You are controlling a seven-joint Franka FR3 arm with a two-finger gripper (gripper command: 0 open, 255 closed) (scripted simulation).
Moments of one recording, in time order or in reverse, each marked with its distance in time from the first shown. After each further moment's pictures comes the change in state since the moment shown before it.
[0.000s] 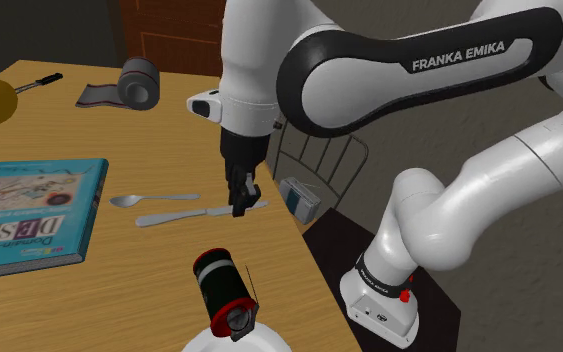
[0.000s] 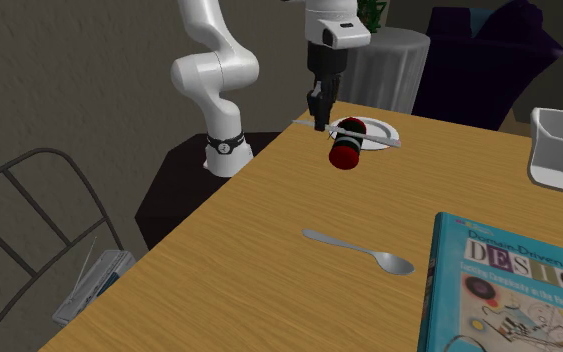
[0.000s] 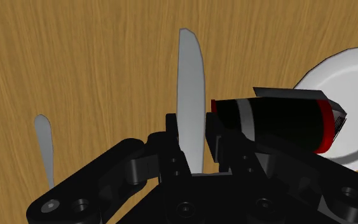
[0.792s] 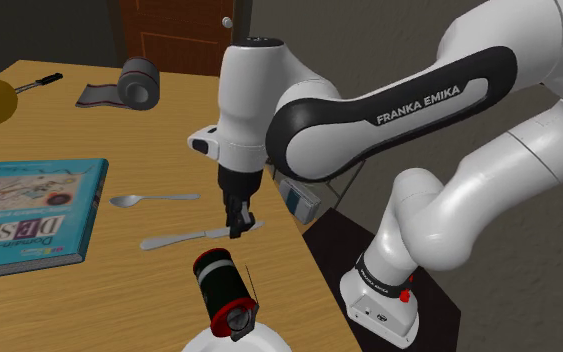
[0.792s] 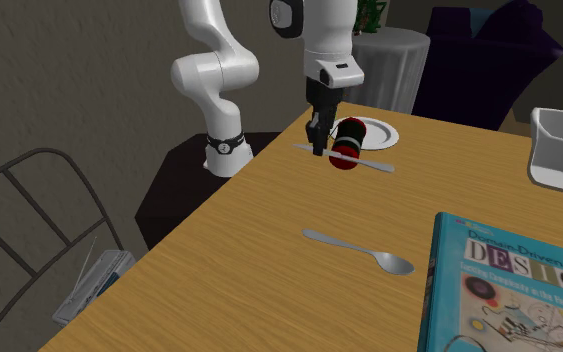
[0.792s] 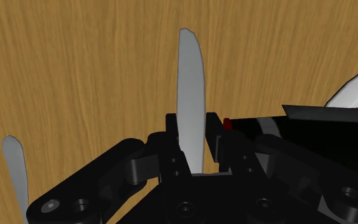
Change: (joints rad) arm 0.002 0.064 0.024 -0.116 0.011 0.180 -0.001
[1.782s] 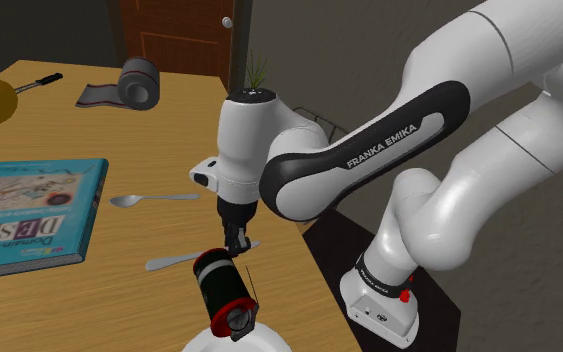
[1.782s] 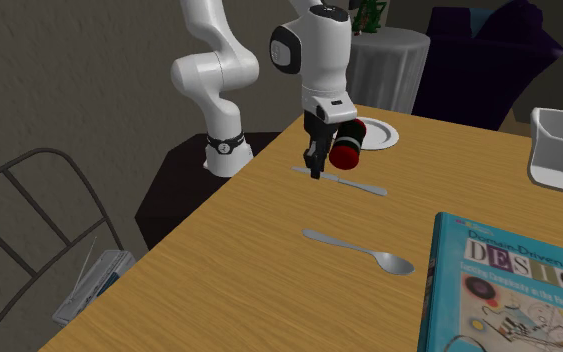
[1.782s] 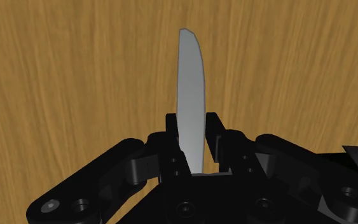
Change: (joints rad) arm -0.003 0.112 0.027 -0.098 0.004 0.212 0.003
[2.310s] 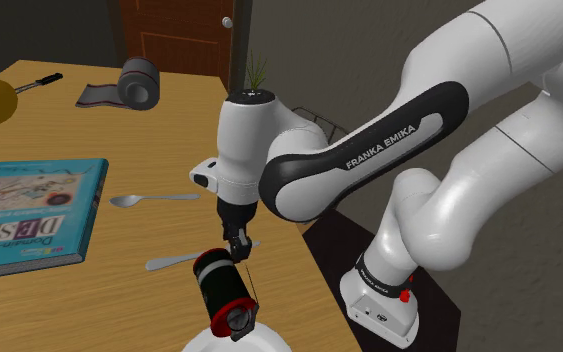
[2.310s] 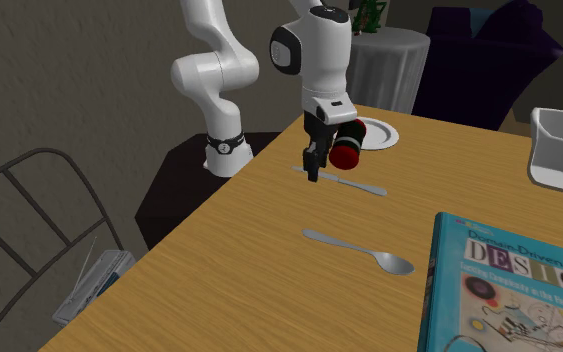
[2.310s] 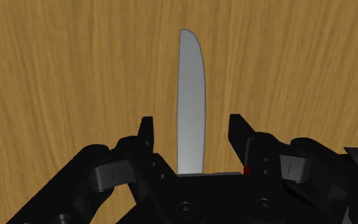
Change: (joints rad) arm 0.000 0.005 0.001 0.000 -0.001 0.002 0.001
